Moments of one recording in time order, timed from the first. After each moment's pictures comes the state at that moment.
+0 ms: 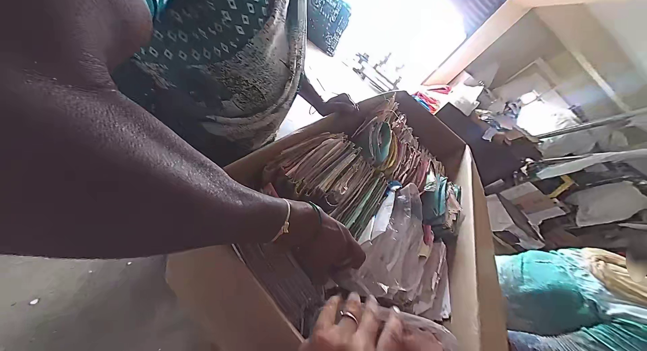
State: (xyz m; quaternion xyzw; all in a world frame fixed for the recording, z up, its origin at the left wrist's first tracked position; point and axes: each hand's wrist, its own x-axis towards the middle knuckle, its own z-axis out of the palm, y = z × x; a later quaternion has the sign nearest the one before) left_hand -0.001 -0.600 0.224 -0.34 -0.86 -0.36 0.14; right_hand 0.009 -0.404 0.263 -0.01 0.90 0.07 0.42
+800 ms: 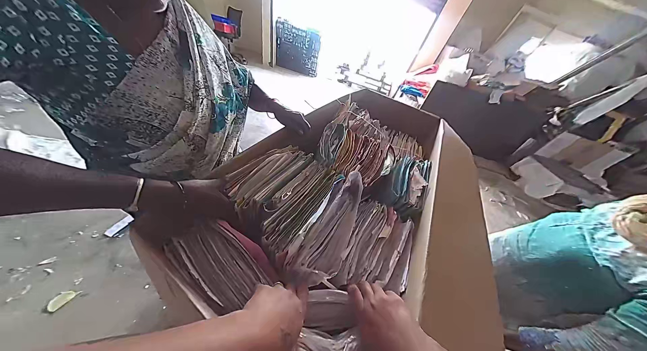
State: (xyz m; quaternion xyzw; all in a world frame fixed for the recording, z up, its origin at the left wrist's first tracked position) left_hand -0.044 -0.551 0.300 -0.31 -0.85 0.05 -0.42; right_hand 0.006 -0.375 0.294 -0.06 0.93 0.07 0.35
